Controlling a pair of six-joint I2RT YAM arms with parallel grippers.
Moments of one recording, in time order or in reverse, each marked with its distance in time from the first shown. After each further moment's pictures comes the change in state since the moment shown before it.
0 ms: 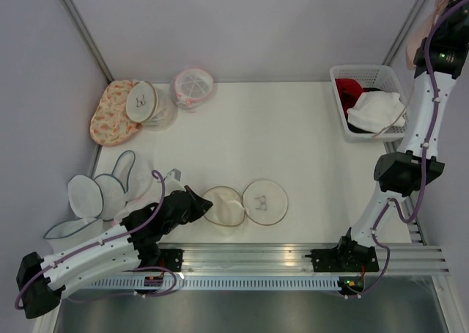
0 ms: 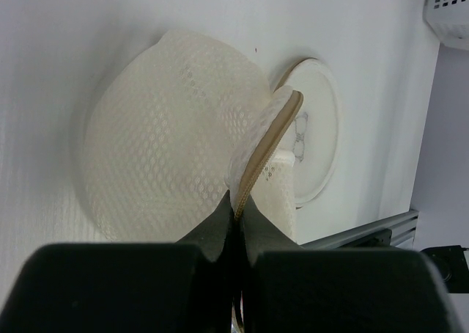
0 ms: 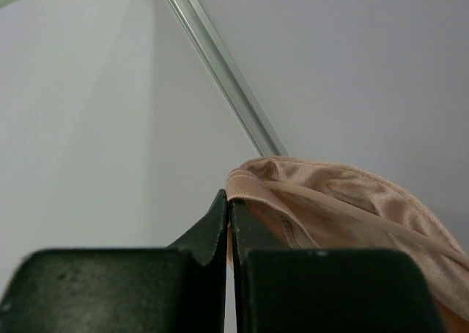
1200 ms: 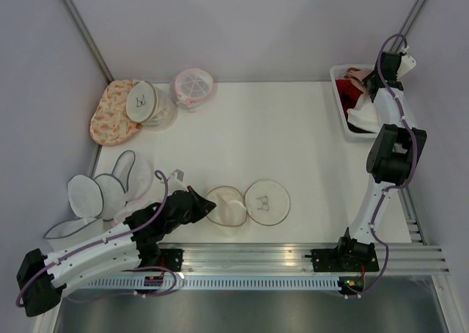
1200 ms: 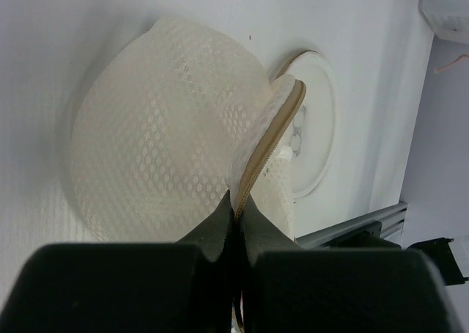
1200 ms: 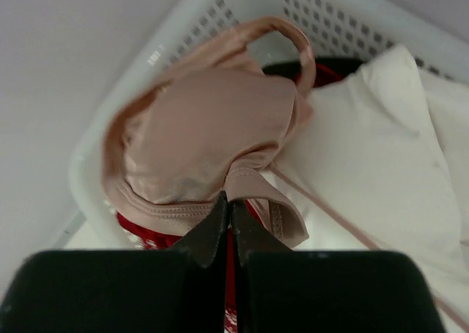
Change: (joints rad) left arm 0.000 0.037 -0.021 0.066 0.038 -0.029; right arm 0.084 0.133 -0.585 -0.424 0.011 0.124
